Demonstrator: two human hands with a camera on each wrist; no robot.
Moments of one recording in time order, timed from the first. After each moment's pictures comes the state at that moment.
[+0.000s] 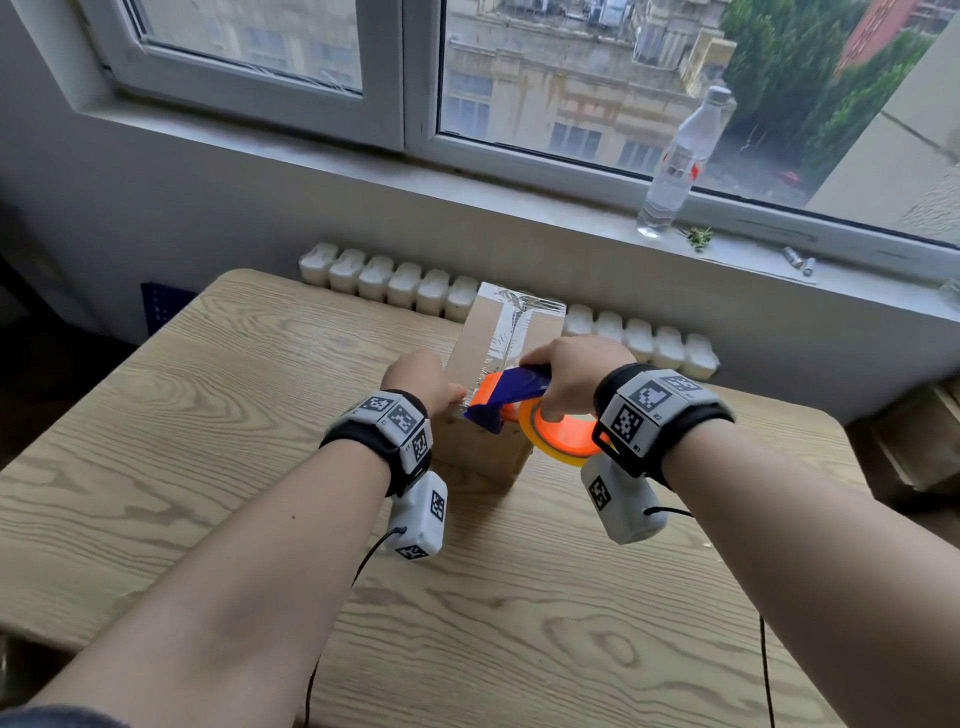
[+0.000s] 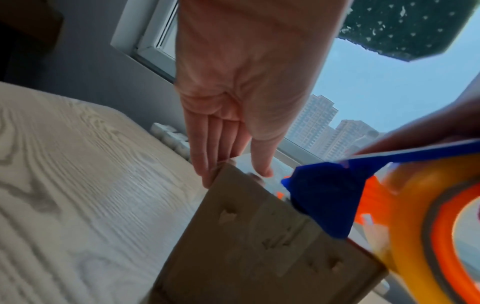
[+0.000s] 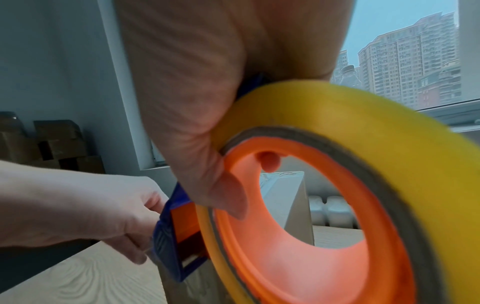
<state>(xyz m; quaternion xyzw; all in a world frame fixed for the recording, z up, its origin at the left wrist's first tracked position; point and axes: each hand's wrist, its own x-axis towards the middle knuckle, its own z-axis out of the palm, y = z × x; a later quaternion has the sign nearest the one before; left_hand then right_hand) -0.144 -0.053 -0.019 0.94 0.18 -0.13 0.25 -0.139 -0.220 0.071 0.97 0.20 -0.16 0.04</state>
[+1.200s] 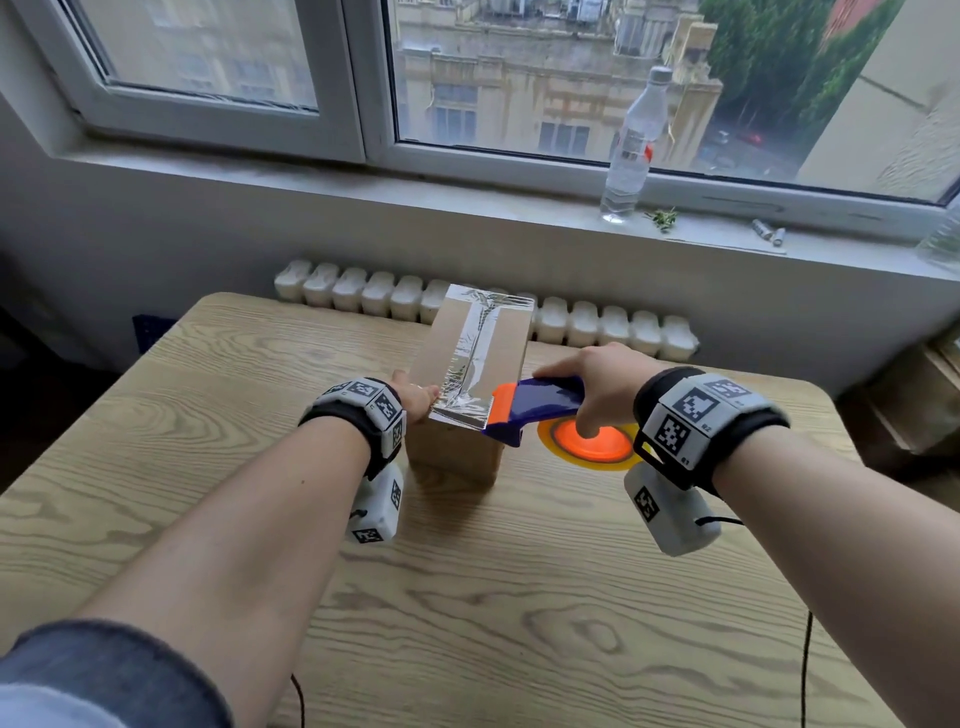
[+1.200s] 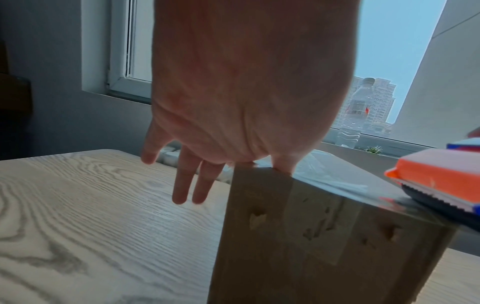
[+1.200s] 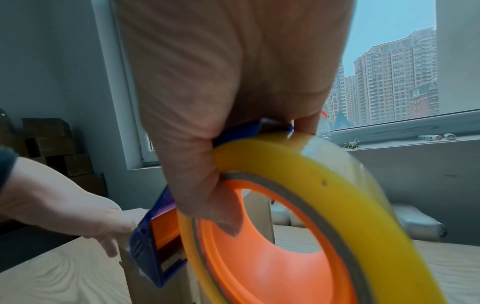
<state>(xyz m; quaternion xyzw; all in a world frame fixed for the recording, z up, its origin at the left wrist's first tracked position) -0.132 -0.078 -0.037 0.91 0.26 -0.23 0.22 -0.146 -0.298 0.073 0.95 0.20 -0.22 -0.02</state>
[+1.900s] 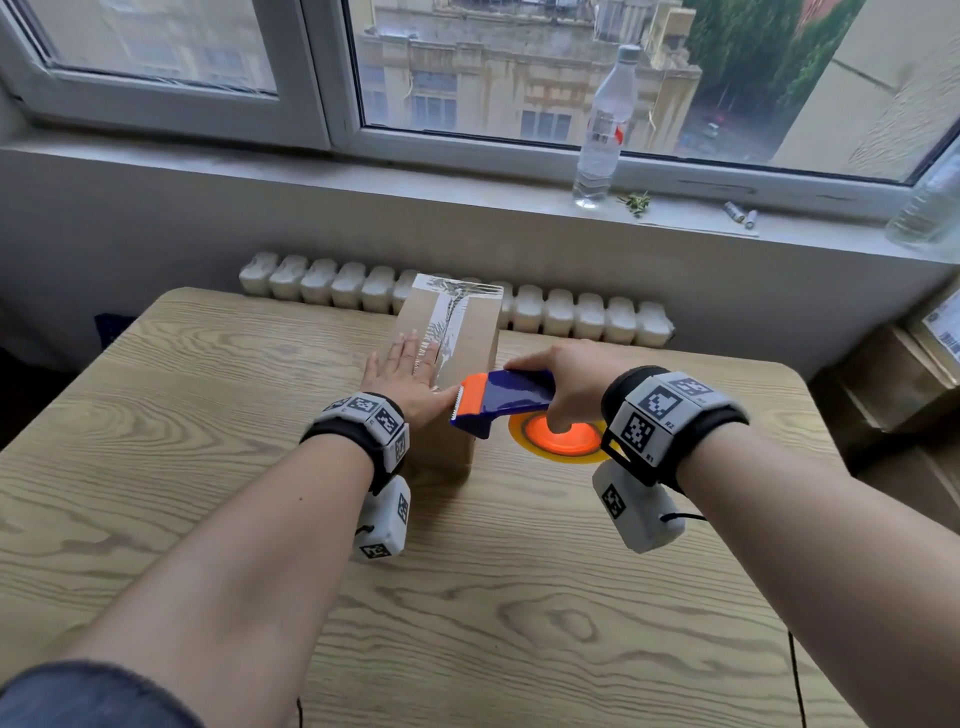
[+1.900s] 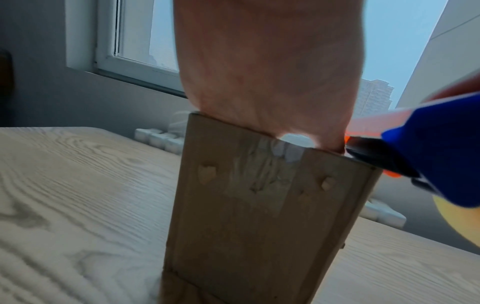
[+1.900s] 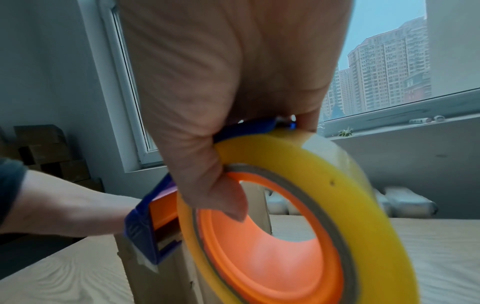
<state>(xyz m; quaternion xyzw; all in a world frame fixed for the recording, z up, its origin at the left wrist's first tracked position) -0.140 -0.114 -0.031 0.98 0.03 -0.20 0.07 -0.147 -0.310 0.059 0.95 0.21 -0.22 -0.08</state>
